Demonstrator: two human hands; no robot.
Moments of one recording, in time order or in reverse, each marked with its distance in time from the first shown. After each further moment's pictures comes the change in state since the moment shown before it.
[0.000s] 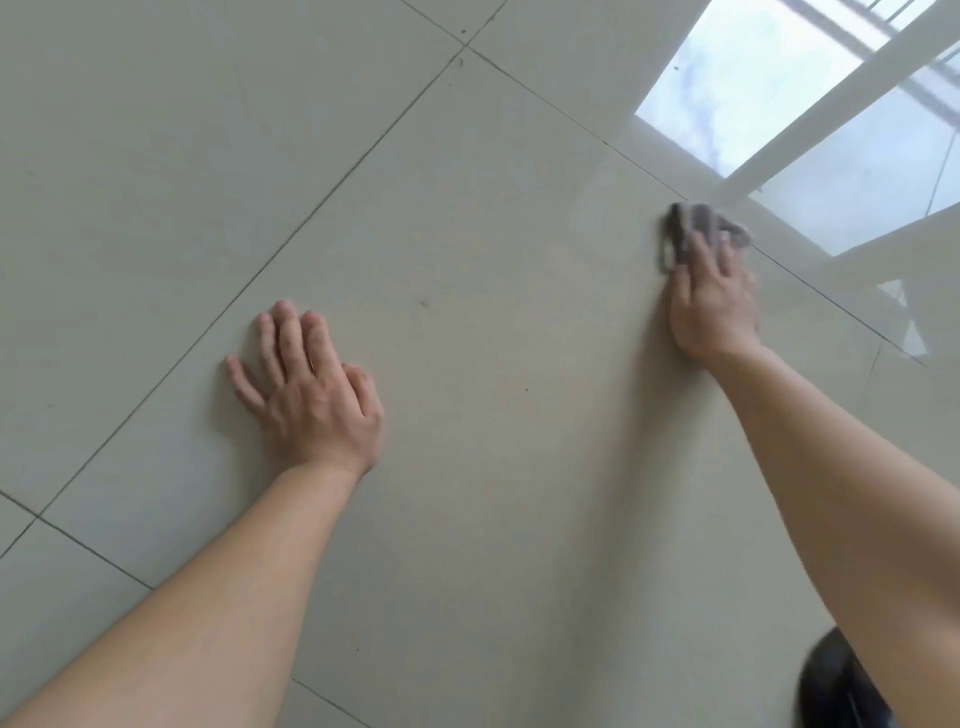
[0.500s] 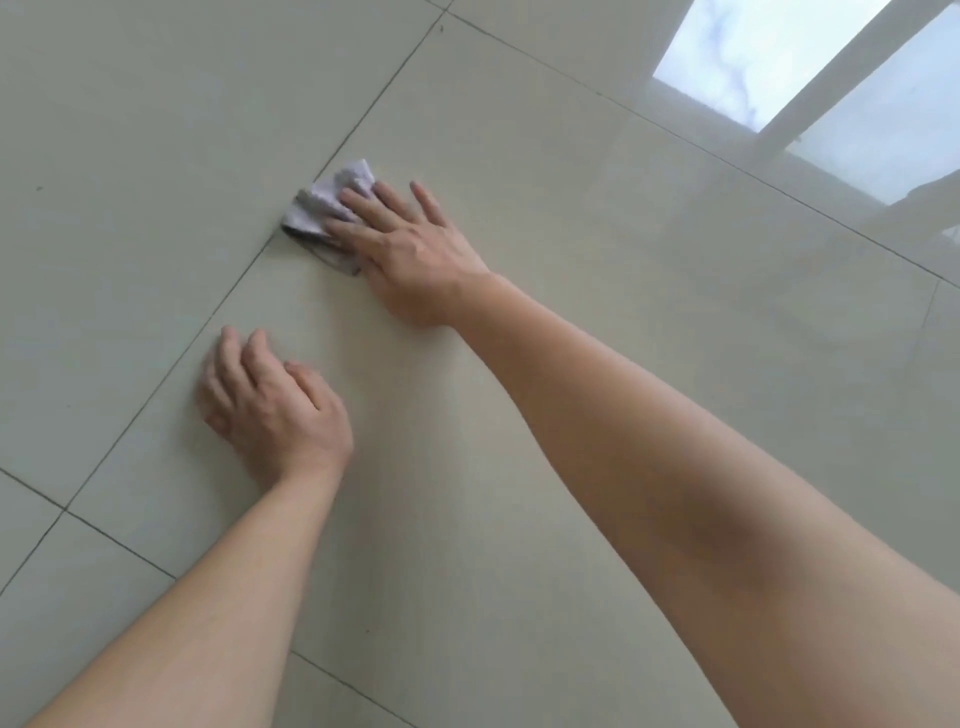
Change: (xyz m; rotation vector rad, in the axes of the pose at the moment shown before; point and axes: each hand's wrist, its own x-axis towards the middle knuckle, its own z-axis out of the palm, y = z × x) left_hand -0.011 -0.021 0.000 -0.099 0.222 -0.158; right_hand -0.035 -0.226 0.067 -0.049 -0.232 -0.809
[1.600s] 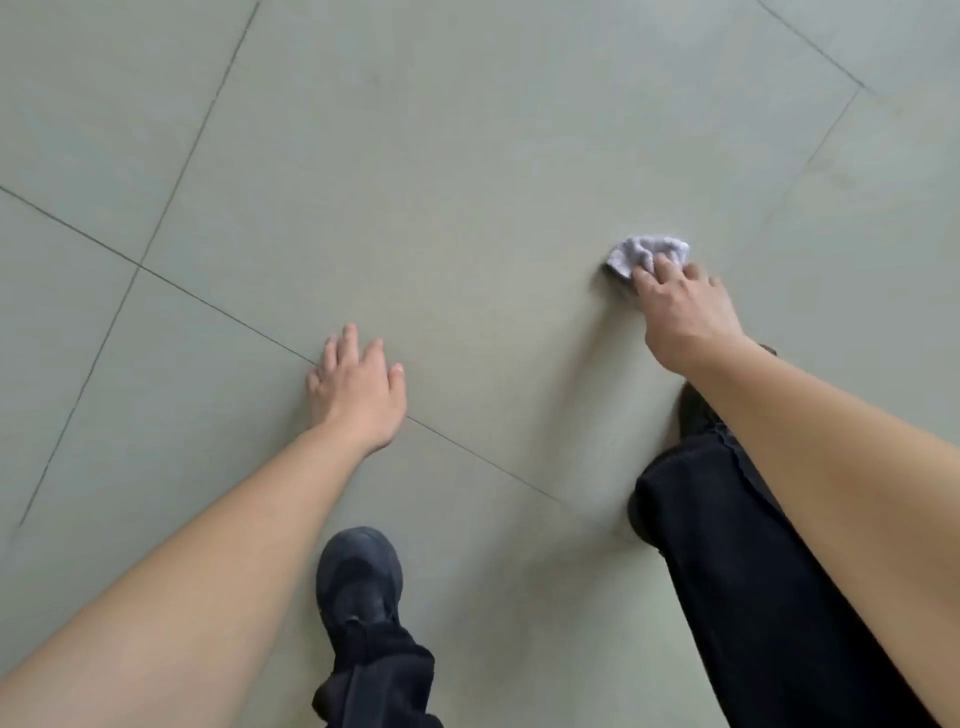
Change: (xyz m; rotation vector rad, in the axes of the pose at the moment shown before) left_hand -0.149 0.031 -0.173 0.375 -1.101 0.072; right_hand -0.375 0.061 -0.045 -0.150 -0.449 0.584
